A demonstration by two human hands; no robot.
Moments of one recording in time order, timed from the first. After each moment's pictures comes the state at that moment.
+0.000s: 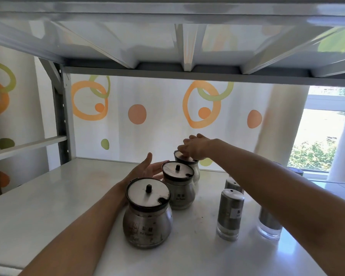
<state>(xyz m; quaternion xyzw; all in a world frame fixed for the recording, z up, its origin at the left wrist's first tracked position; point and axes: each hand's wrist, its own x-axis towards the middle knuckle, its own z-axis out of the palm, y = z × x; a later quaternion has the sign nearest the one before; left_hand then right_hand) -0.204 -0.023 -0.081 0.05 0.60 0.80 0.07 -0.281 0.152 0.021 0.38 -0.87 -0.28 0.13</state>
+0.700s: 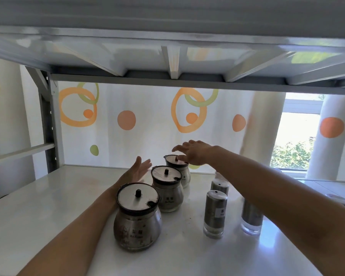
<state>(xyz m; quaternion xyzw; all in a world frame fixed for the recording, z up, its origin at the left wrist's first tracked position) -0.193 -0.022 -0.073 0.09 0.75 0.65 -0.03 -0.273 0.185 0.021 0.35 -0.92 -0.14 0.08</state>
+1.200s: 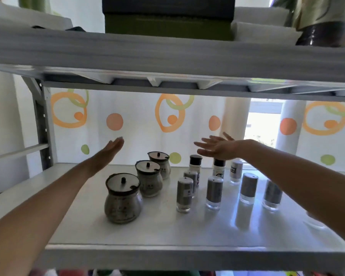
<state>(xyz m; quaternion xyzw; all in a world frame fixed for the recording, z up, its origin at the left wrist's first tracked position) -0.121 -0.013 -0.001 0.02 0.88 0.45 -0.13 -0.190 0.327 0.059 0.26 -0.96 -0.11 0.01</state>
